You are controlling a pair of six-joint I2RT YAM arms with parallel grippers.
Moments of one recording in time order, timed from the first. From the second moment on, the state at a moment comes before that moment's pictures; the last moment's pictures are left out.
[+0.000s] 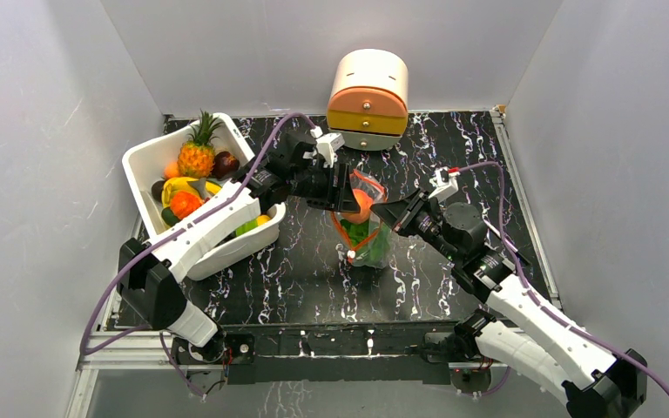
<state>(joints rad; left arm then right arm) -0.70 1.53 1.39 -0.59 0.39 -0.46 0.61 0.77 0.61 0.06 -0.08 0.92</state>
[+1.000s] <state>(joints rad) -0.70 1.51 1.28 -0.36 0.35 -0.54 0.61 0.72 0.58 0.07 -0.16 0.89</state>
